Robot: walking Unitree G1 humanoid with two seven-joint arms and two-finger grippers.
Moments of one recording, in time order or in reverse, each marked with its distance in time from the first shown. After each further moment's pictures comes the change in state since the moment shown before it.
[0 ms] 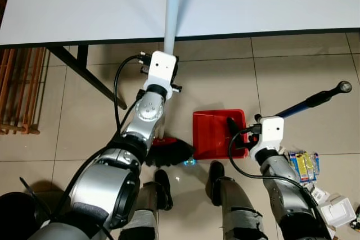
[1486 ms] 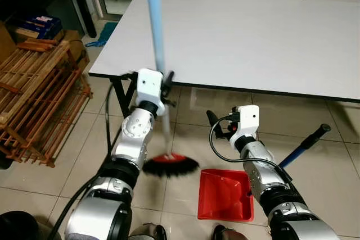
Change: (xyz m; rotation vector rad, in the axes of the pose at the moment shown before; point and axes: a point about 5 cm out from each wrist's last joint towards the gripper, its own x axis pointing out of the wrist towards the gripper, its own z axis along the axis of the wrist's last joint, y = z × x) left arm -0.032 0.002 -0.024 -0.172 0.031 -0.113; right arm 0.039 0.031 0.002 0.056 0.024 0.125
